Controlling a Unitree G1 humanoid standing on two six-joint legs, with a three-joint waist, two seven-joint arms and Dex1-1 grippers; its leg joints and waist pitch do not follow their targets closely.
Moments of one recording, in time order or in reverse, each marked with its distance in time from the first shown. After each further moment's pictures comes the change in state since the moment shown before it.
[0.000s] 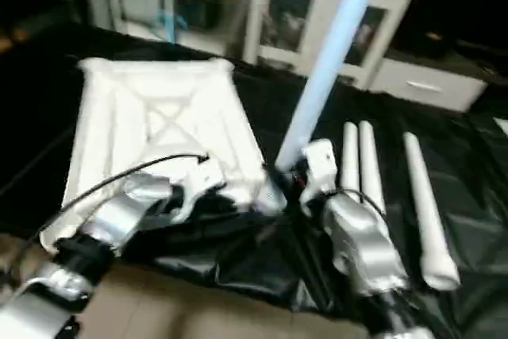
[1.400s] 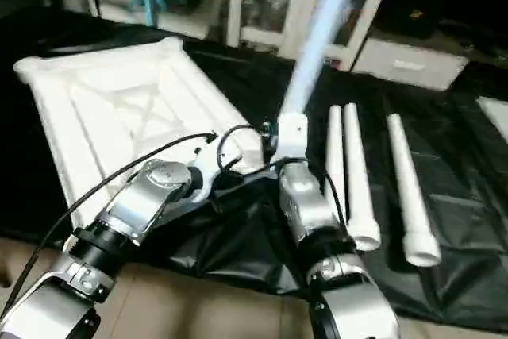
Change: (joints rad) left arm -0.049 -0.063 -0.002 -0.146 0.031 0.244 0.256; right arm -0.366 0.207 -0.039 0.559 -0.145 -0.198 -0.455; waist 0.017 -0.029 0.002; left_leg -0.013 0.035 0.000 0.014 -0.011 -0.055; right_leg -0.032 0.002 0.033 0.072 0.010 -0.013
